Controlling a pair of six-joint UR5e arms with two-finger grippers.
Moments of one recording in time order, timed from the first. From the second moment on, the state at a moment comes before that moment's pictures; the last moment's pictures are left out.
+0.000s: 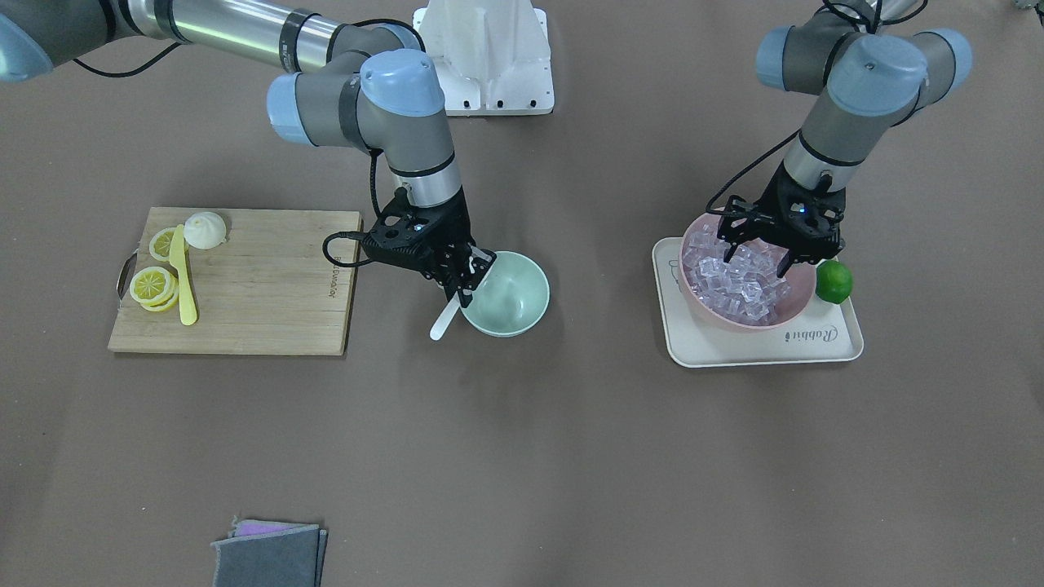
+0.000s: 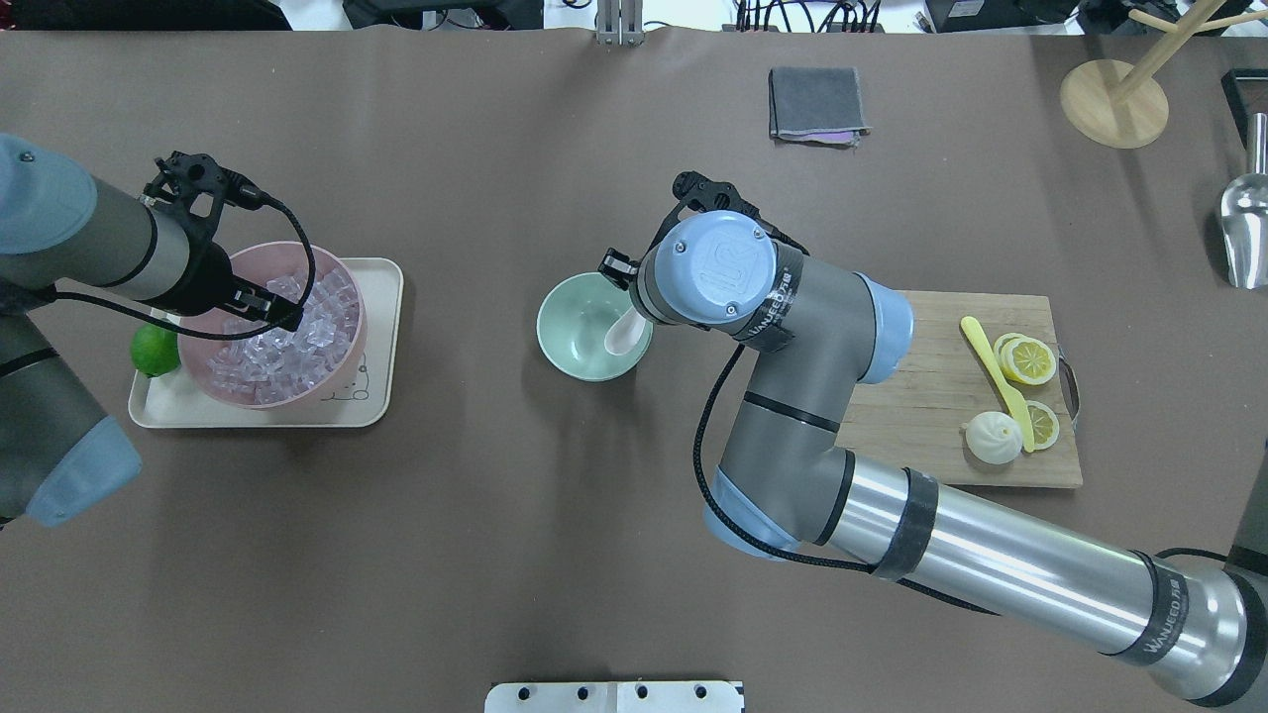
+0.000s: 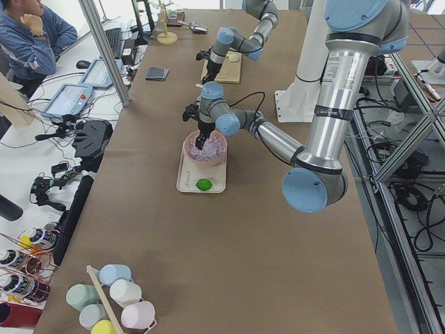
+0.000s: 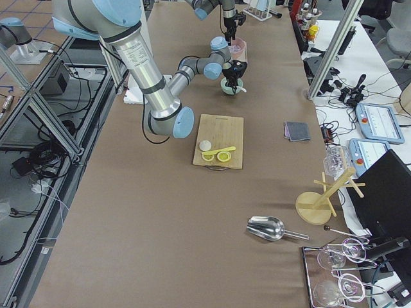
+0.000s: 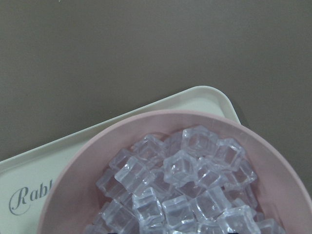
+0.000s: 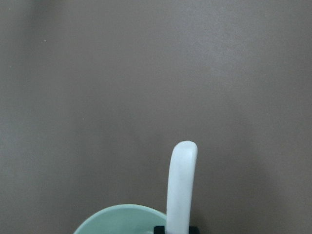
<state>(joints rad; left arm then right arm) -0.81 -1.77 -1.85 -1.86 -1.98 -0.64 0.51 -0.82 1.52 -1.30 1.59 1.73</state>
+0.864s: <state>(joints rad) -0.78 -1.79 -1.82 -1.86 -1.98 -0.64 0.50 -0.78 1.47 -1.30 1.51 1.81</state>
